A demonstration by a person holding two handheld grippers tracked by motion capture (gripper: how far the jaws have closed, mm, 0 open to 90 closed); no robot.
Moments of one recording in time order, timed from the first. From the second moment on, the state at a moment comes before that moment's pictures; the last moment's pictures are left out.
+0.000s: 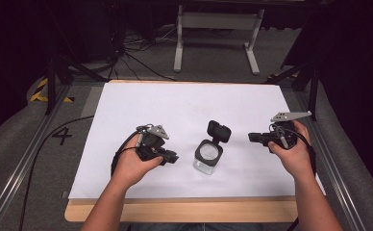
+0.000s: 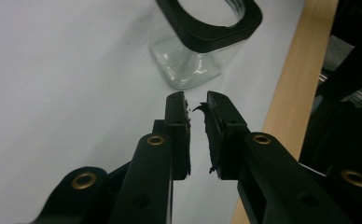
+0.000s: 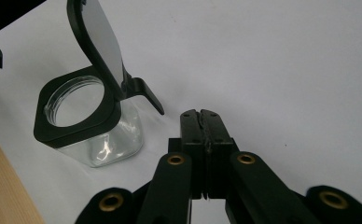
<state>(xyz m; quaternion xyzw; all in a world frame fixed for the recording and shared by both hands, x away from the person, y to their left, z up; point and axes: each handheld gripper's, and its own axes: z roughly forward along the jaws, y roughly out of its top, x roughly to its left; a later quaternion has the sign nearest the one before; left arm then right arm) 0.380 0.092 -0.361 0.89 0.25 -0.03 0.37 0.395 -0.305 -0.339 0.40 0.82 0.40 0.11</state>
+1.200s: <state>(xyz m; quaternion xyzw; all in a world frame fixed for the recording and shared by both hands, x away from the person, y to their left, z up) 0.375 0.028 -0.402 0.91 0.21 -0.04 0.35 0.397 -0.265 -0.349 0.37 0.83 0.41 0.09</state>
